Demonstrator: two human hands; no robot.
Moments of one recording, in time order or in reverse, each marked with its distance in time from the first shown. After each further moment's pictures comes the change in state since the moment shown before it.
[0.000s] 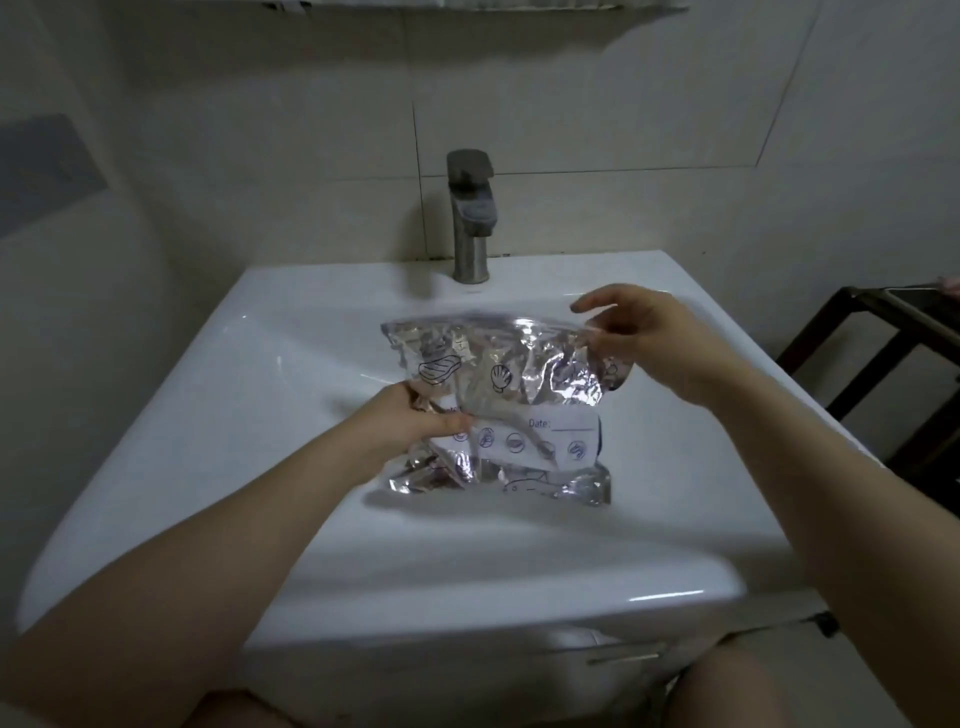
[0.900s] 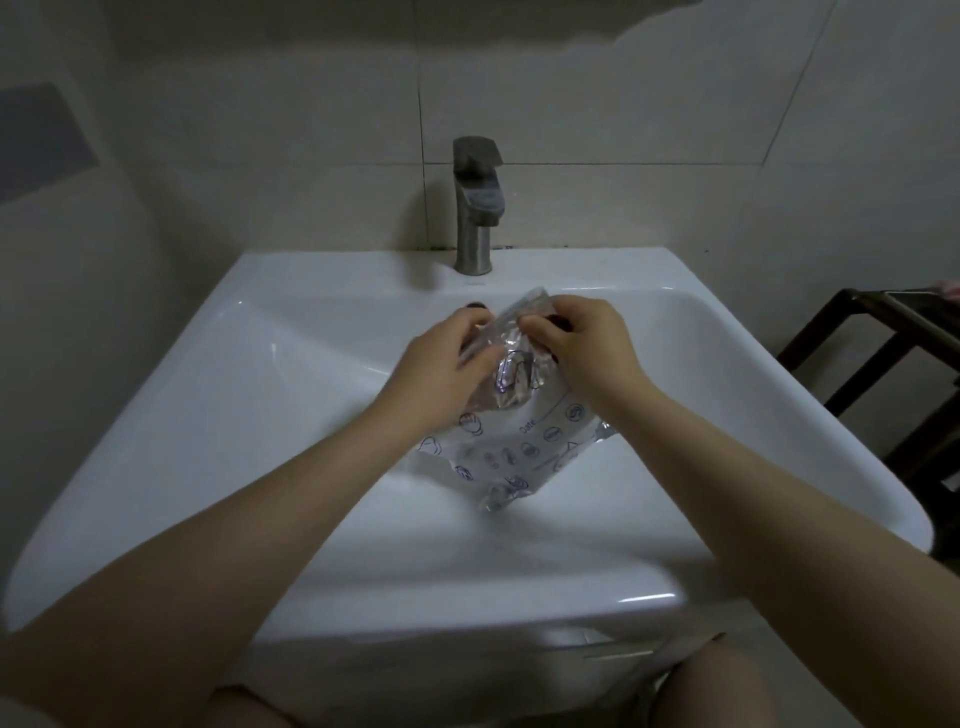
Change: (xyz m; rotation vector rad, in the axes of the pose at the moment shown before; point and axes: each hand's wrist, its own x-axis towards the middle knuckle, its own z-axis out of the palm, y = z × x) left_hand -0.011 0.041 0.025 0.451 0.300 0.591; right_hand 0.013 -0.010 0.068 -0.158 0.246 -0.070
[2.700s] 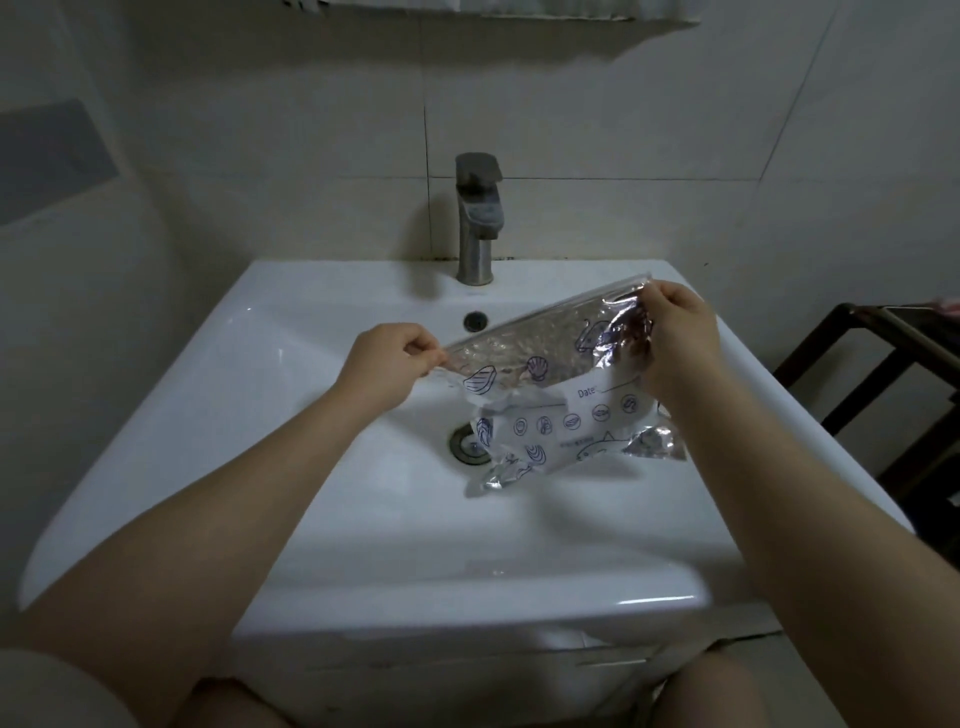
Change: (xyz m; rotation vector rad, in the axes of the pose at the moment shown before) left_hand 0.019 -0.034 -0.022 0.106 0.030 -0.210; right_hand 0.027 0.038 -0.050 0.660 0.389 0.420
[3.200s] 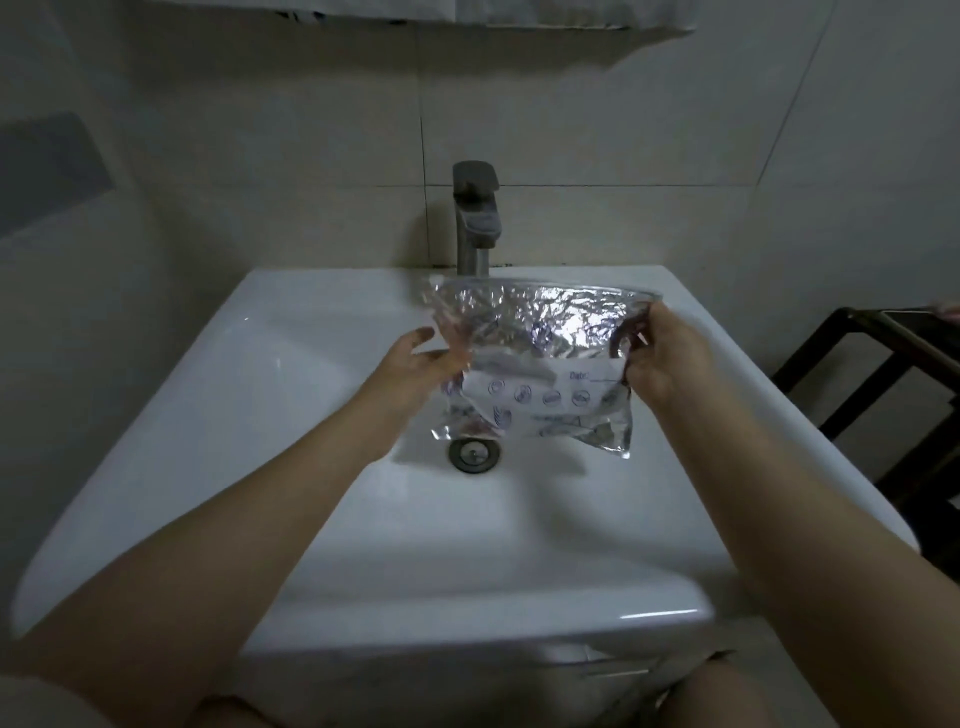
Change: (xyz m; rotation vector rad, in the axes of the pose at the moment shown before) left_hand -0.008 0.009 0.014 -0.815 -0.175 -0.323; right_hand 0.015 0.006 0.005 0.512 0.024 0.333
